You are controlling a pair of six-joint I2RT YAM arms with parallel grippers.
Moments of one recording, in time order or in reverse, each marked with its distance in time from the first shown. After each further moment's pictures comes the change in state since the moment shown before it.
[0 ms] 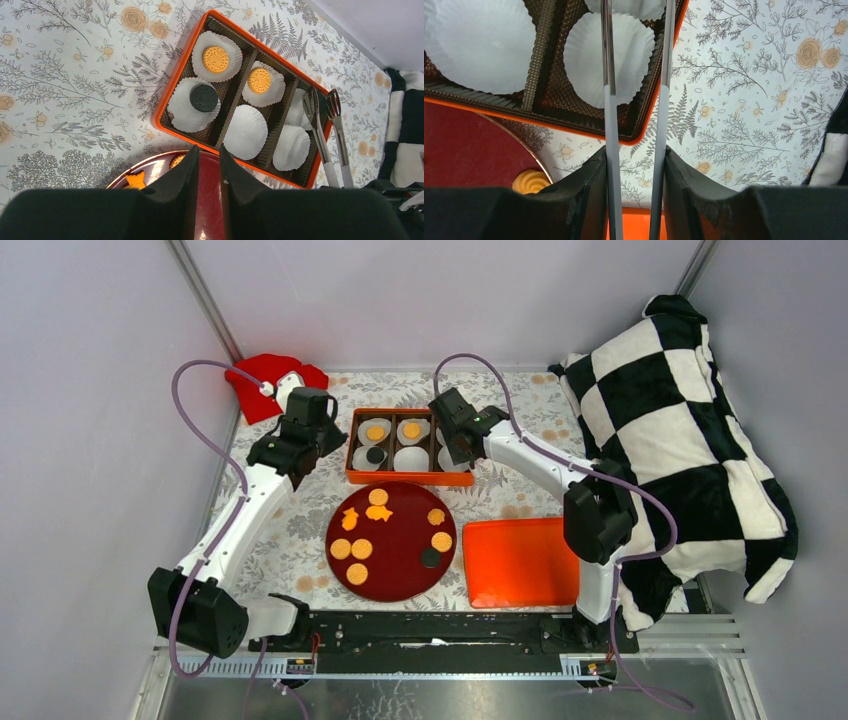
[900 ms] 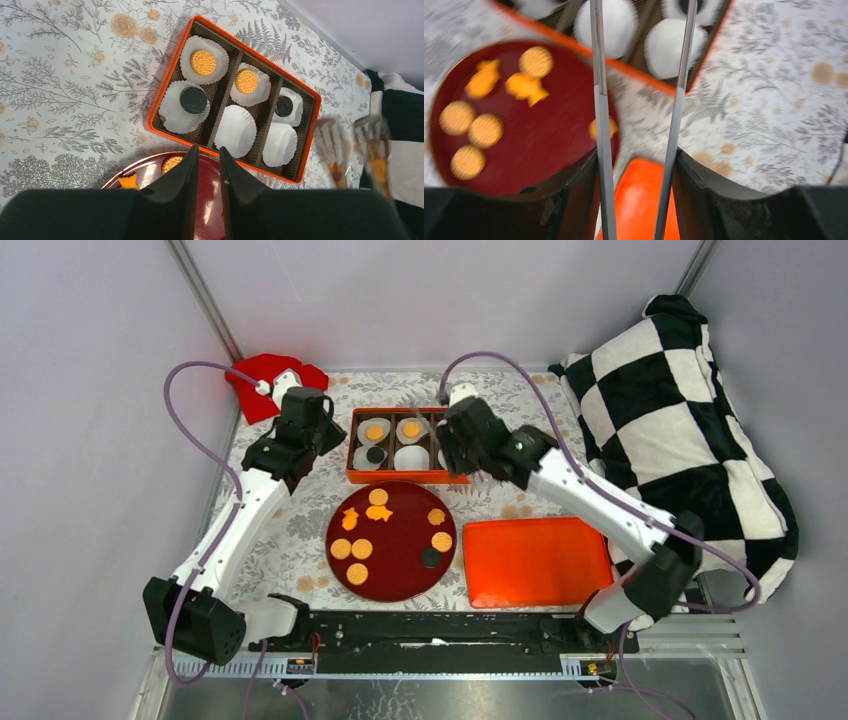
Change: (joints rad) left arm 0.000 -0.031 0.000 0.011 0.014 0.000; right arm 0.089 -0.334 -0.106 0.002 -0.085 0.018
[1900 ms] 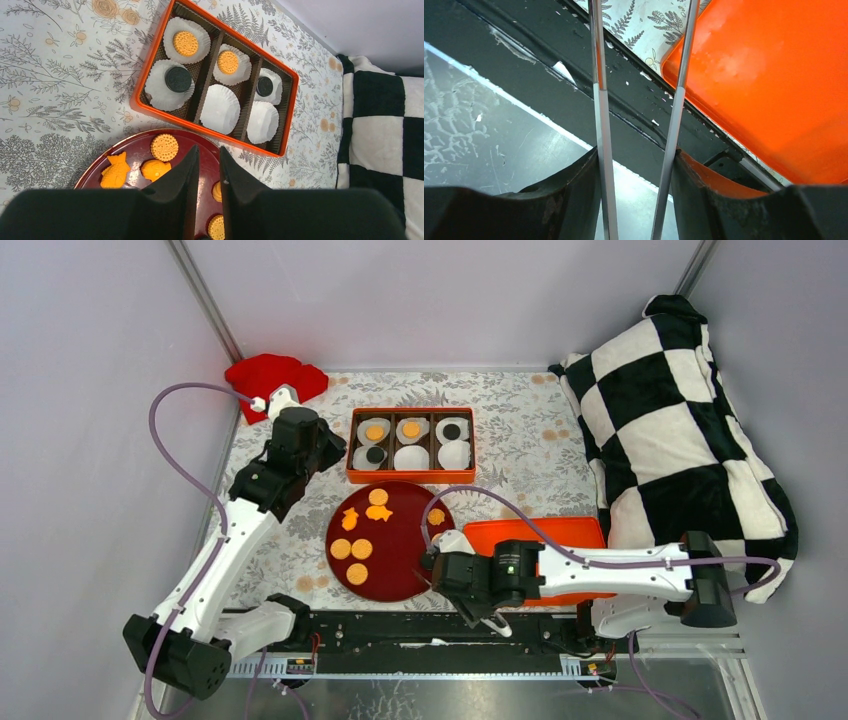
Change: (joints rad) left arm -0.066 -0.166 -0.090 -0.012 0.016 -0.045; right arm 0.672 -0.282 -0.452 -0.306 -0.132 0.478
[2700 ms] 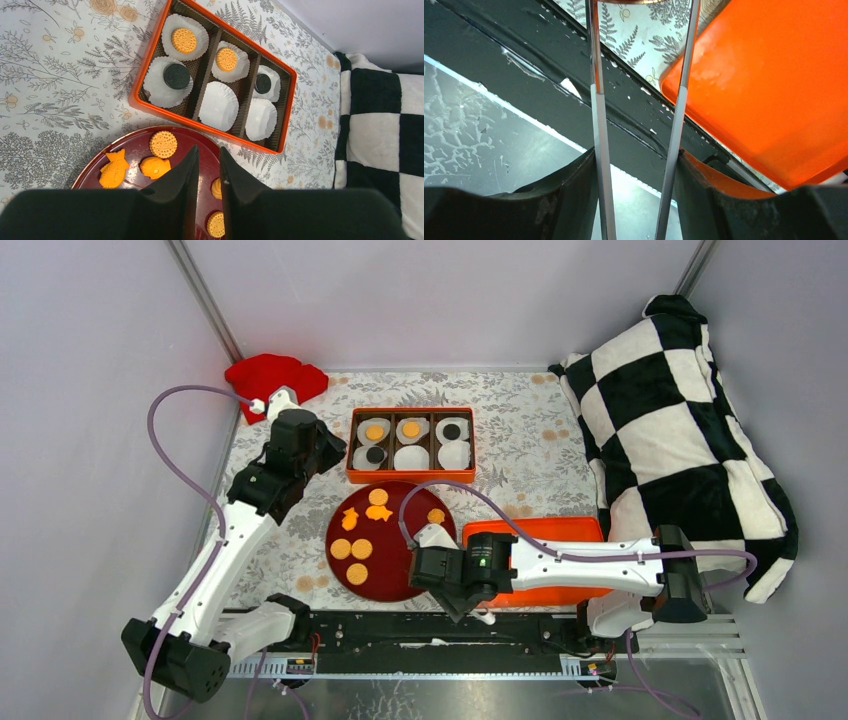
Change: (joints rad) left arm 0.000 -0.013 -0.011 -0.007 0.009 -0.005; right arm 0.000 0.175 0.192 -0.084 0.047 -0.041
